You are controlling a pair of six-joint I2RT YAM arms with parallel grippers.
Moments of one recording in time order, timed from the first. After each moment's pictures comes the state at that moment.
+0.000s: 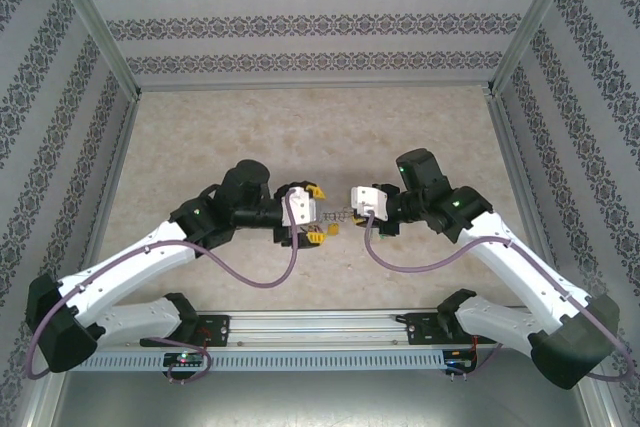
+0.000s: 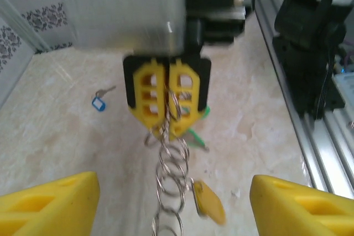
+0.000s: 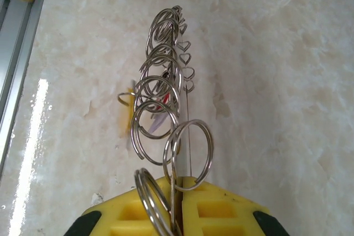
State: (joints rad) left arm -0.78 1.16 1.00 -0.34 0.51 0.53; right arm 0.54 1.07 0.95 -0.75 -0.57 -0.87
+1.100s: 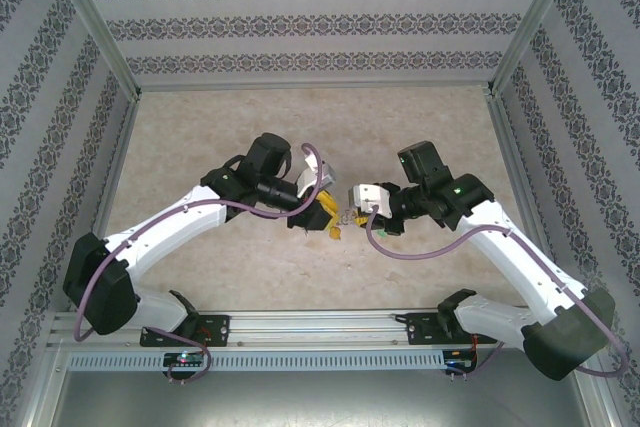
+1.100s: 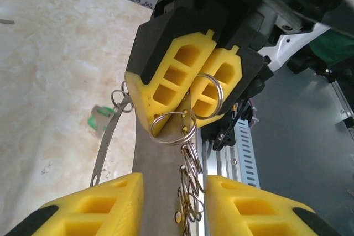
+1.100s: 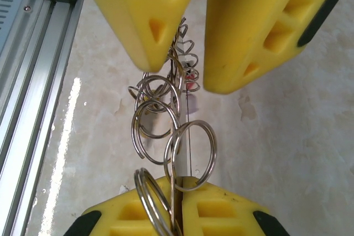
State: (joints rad) left arm -0.68 1.40 1.12 -0.44 0.86 0.15; right arm 0.49 1.11 1.03 -0.88 -0.67 -0.96
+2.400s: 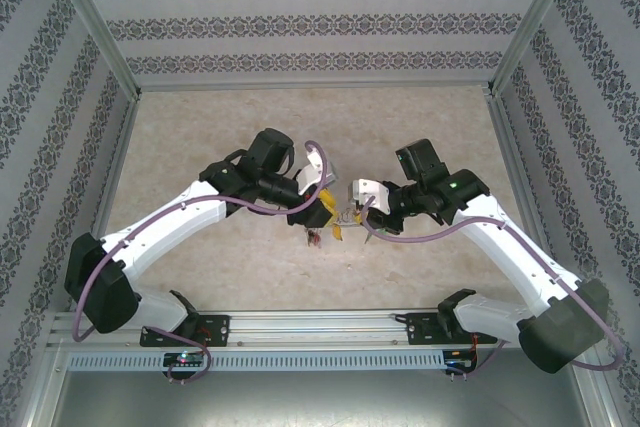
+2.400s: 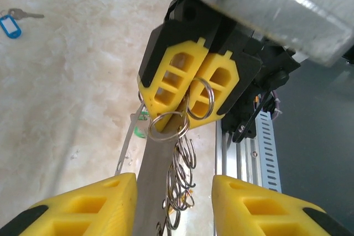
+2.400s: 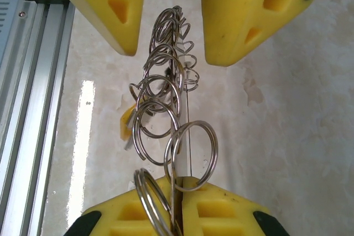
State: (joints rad) left arm -0.68 1.41 1.19 -0.57 0.76 0.20; right arm 0.47 1.15 1.03 -0.90 -0.66 -0.89
